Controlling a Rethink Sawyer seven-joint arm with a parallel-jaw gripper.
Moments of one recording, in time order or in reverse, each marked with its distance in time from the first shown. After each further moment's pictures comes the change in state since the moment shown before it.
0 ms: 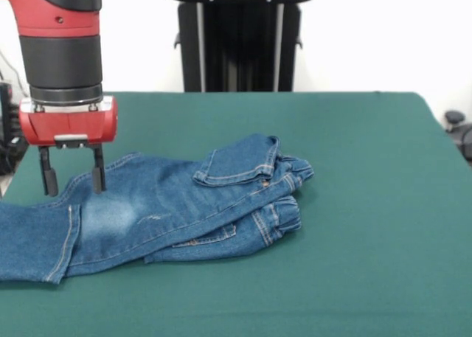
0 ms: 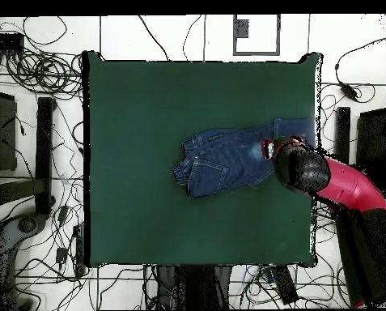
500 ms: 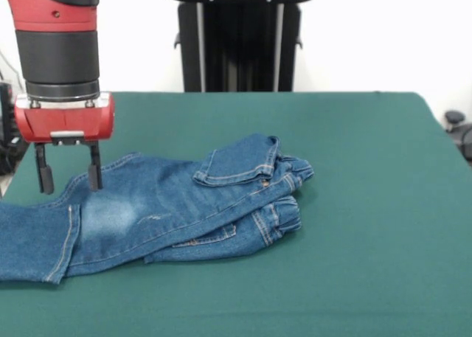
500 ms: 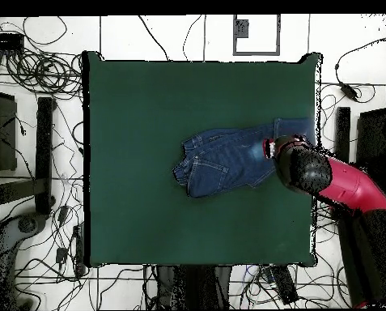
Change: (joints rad) arm 0.000 -0.011 0.001 0.000 0.000 0.000 0.000
